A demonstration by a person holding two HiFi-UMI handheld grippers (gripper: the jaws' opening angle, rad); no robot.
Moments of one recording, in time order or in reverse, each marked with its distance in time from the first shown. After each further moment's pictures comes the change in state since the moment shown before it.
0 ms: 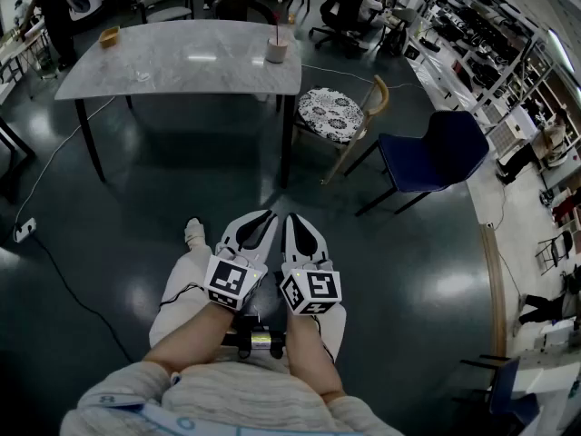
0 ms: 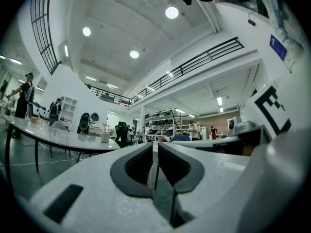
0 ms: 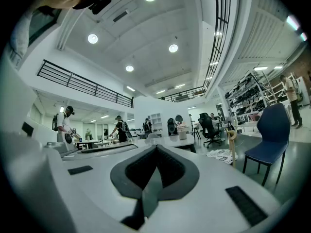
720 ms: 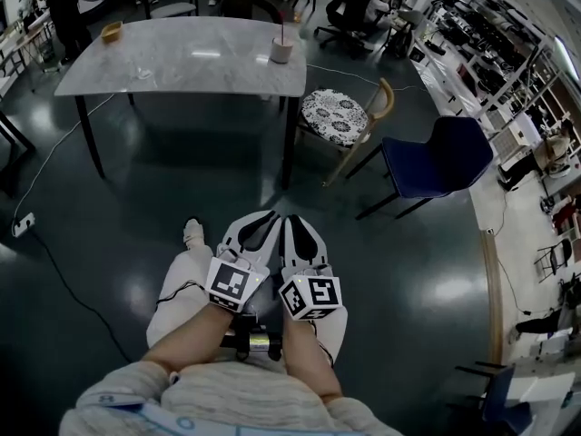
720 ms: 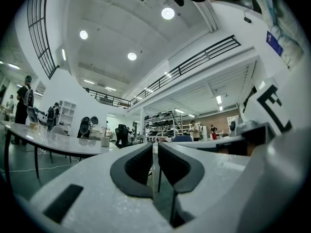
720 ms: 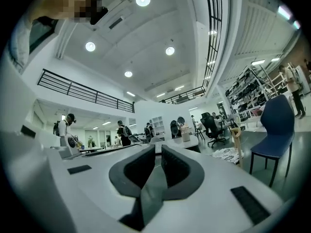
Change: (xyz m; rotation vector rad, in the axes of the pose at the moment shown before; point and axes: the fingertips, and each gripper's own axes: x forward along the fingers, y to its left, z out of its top) left arm 0.014 0.006 0.000 0.047 -0.012 -0.002; right arm 0.013 0.000 0.002 0.071 -0.050 0.033
